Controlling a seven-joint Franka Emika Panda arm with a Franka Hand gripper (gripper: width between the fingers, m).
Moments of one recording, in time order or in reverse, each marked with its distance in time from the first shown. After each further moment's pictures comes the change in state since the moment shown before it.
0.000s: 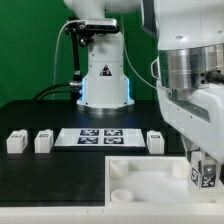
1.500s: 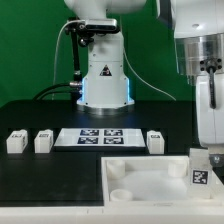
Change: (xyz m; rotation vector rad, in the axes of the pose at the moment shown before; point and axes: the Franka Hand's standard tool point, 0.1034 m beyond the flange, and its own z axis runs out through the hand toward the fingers) arm -0.030 0.021 -0.011 -0.006 -0.021 0.340
